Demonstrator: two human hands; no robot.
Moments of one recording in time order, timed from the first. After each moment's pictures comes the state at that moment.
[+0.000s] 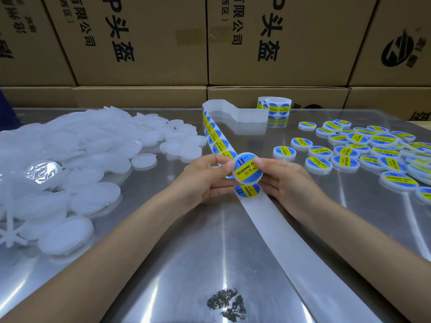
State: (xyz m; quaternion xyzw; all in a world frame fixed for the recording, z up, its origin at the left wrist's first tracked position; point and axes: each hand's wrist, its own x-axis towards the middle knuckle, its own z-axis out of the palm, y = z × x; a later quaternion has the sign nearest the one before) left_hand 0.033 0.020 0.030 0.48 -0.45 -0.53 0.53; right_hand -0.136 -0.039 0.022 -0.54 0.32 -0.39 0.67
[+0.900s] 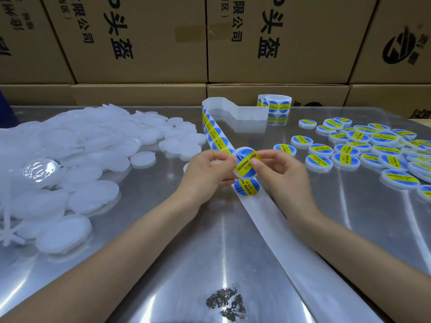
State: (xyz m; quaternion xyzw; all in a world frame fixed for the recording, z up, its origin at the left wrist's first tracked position) left_hand 0.013 0.022 0.032 0.54 -0.44 -0.40 0.59; right_hand -0.124 -0.023 0.016 -0.62 0.35 -0.53 0.45
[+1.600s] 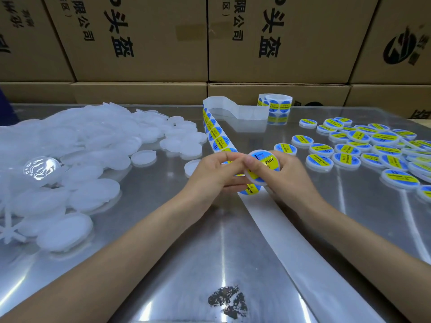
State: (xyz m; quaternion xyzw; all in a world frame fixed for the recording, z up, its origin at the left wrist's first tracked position) left_hand 0.007 0.029 0.033 0.48 -0.46 -0.49 0.56; right_hand -0.128 -0.026 0.028 -0.71 0.33 -0.46 0.42
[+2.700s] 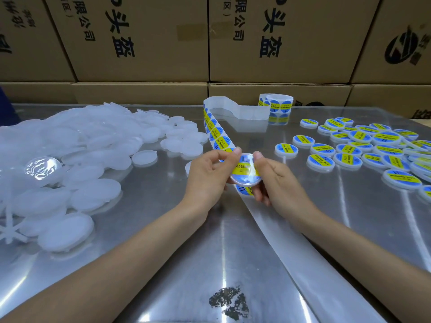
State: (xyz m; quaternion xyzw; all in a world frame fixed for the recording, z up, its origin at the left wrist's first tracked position) left_hand 0.001 0.028 0.027 0.55 -0.44 -0.32 0.63; right_hand -0.121 -0.015 0.021 -0.72 0.32 -0.40 0.47
